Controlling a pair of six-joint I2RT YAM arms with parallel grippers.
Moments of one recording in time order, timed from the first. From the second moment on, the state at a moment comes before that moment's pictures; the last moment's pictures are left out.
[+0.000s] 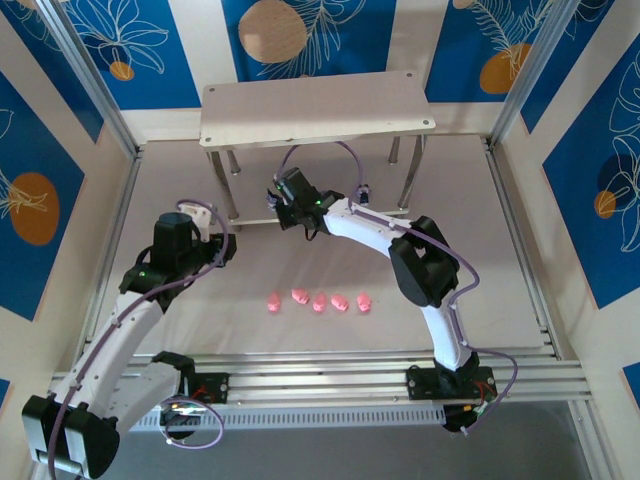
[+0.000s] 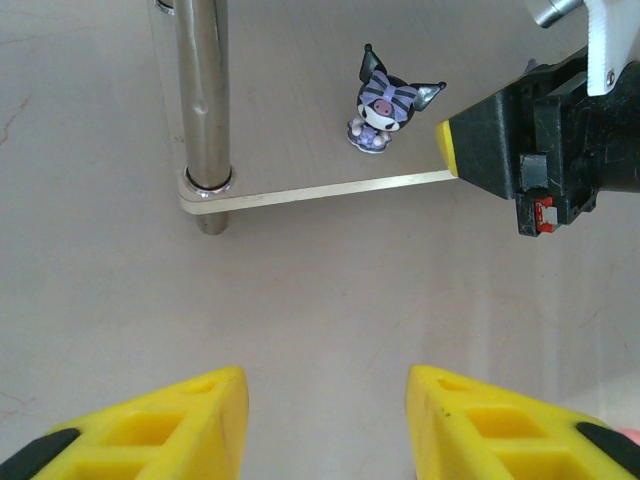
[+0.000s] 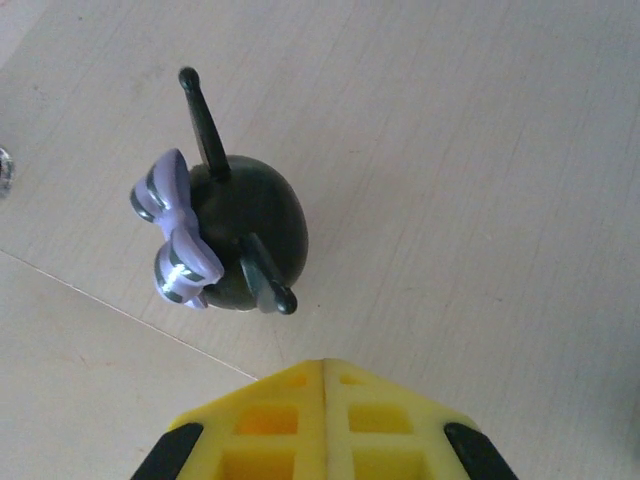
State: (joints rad) left arm -0.25 0.90 0.76 -0.48 0.11 -0.21; right arm 0.77 2.11 1.68 -0.39 0.18 0.24
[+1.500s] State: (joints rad) left arm -0.24 0.89 0.75 -0.48 0.11 -0.20; right arm 0.76 2.12 1.73 -0.38 0.23 0.17
